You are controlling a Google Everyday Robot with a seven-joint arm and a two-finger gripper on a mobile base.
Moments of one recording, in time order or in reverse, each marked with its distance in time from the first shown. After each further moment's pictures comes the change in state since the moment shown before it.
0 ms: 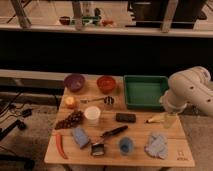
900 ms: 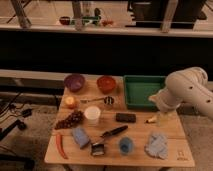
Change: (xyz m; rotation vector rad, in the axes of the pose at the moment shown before) arm -0.055 -0.004 -0.011 0.058 -0.133 -0.188
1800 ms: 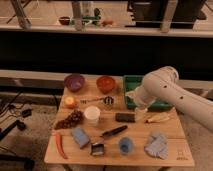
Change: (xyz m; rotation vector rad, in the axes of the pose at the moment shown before) arm -0.090 -0.044 0.029 0.078 -0.100 -0.198
